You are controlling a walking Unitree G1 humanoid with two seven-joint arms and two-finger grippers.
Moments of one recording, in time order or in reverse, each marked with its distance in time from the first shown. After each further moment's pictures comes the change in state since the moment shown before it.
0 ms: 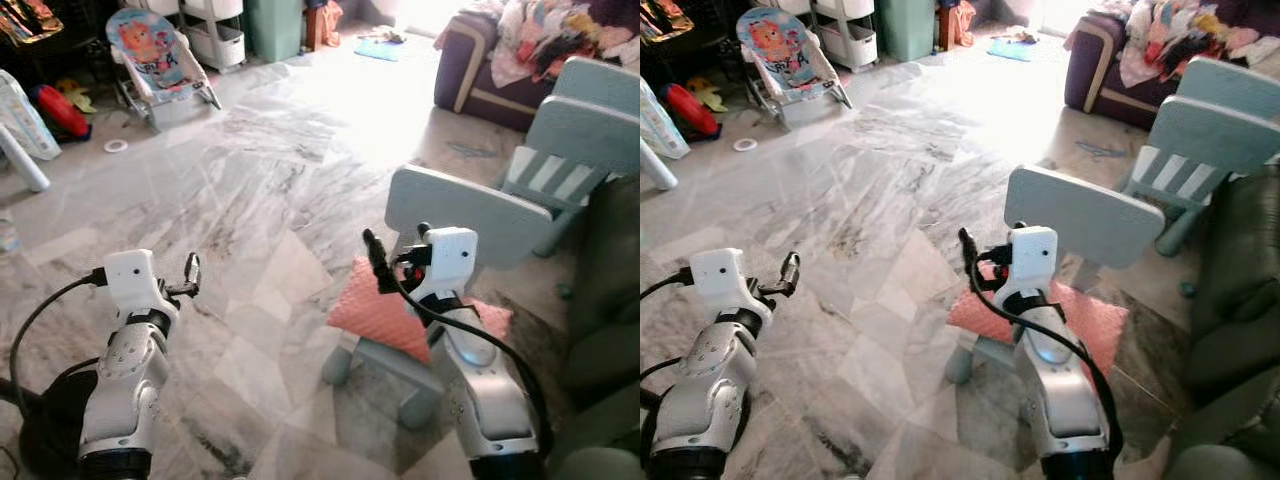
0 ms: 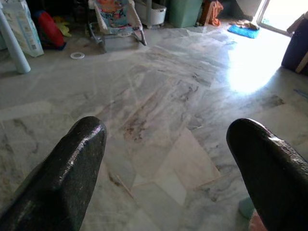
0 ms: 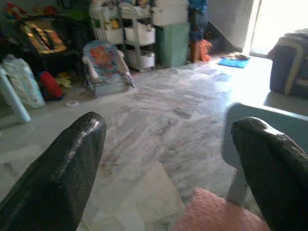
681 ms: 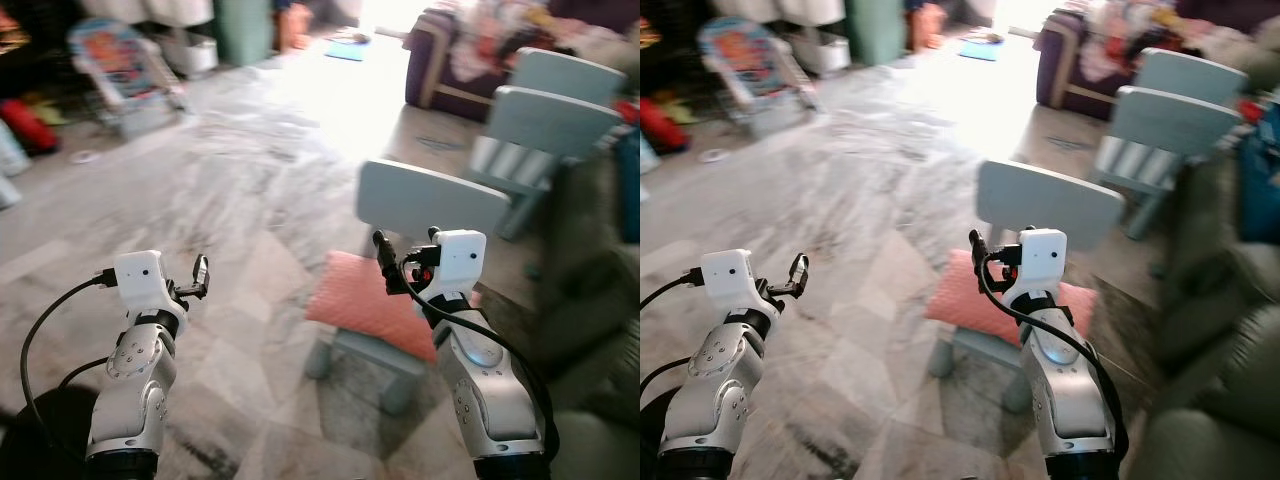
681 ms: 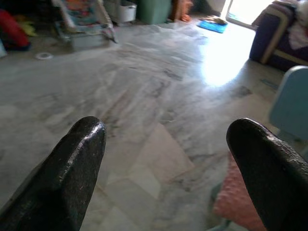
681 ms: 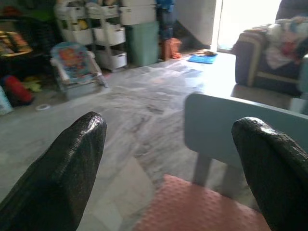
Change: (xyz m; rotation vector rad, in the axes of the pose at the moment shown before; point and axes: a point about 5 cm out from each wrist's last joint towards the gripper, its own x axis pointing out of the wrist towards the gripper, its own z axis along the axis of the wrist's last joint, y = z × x) left arm 0.000 -0.001 -0.002 -0.006 0.005 -0.002; right arm 0.000 -0.003 -0.001 0.011 0.015 -0.028
